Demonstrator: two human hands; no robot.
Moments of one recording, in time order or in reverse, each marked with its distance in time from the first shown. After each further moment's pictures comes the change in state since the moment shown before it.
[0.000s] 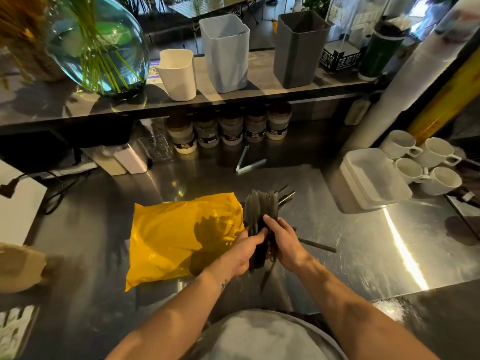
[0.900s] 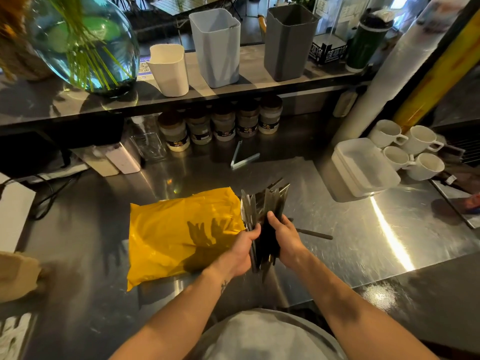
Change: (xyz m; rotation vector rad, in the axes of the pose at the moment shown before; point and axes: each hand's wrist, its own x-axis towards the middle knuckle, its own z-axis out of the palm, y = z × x) left_hand -0.015 -0.010 -0.010 -0.167 -0.103 -0.111; right_hand -0.019 0.013 0.007 0.110 0.114 -0.022
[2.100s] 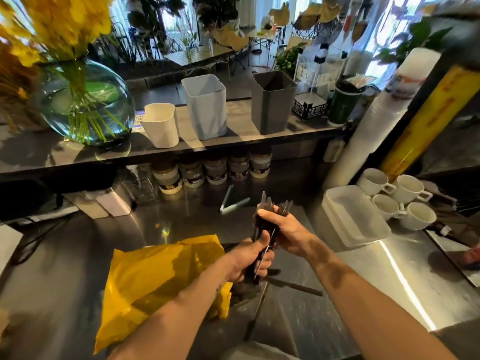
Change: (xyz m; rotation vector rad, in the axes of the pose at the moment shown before) left_hand 0.037 0.086 0.074 0.259 -0.398 0.048; right_hand 0.047 -0.160 -0.007 -0.105 -0.391 -0.136
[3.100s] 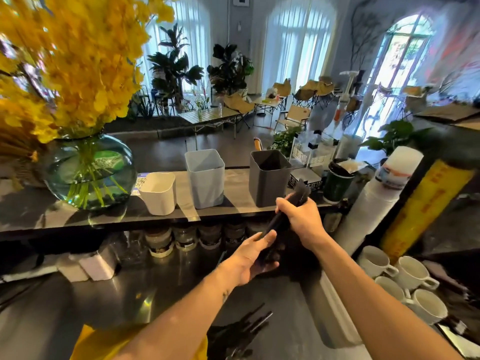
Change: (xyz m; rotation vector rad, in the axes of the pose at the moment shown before) left_hand 0.056 0.171 0.040 -0.078 0.244 0.272; right_hand 0.056 -0.202 0.005 -0.425 0.377 -0.578
